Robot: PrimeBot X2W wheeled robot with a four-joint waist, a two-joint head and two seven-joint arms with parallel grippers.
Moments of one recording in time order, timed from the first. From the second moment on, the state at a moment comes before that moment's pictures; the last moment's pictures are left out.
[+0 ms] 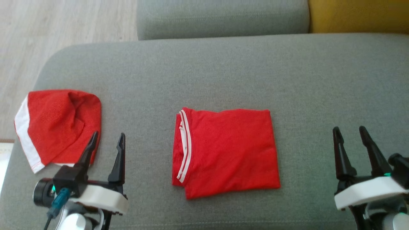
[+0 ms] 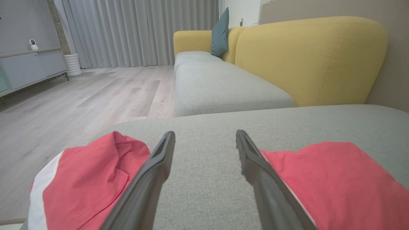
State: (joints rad) left arm 0.00 0.25 -0.27 0.08 -0.26 0.09 -0.25; right arm 0.11 -0.07 -0.06 -0.11 0.24 0.13 0.07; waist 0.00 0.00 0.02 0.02
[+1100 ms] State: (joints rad) left arm 0.04 0.27 -0.28 0.07 -0.27 0.13 -0.23; right arm 0.16 -0.07 -0.06 -0.13 0.23 0.13 0.13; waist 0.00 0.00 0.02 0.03
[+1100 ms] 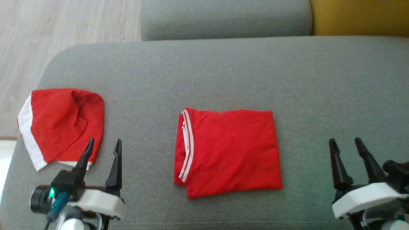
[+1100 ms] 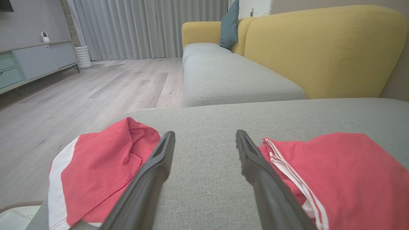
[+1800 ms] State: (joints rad) left arm -0.15 0.21 -0.28 0.01 -0.21 0.09 -0.25; right arm -0.13 -0.13 0.14 0.37 0.28 0.13 0.22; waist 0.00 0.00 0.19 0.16
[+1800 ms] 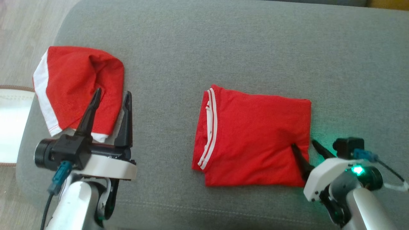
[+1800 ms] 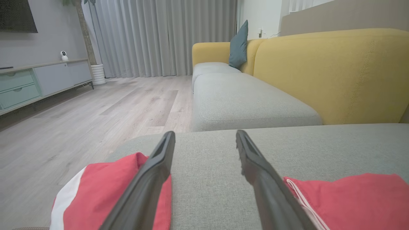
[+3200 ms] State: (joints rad) left arm -0.35 0.24 -0.28 -0.07 -0.10 -0.05 -0.25; right arm -0.59 -0.45 -0.06 0.24 0.27 0.13 0.24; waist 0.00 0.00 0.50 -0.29
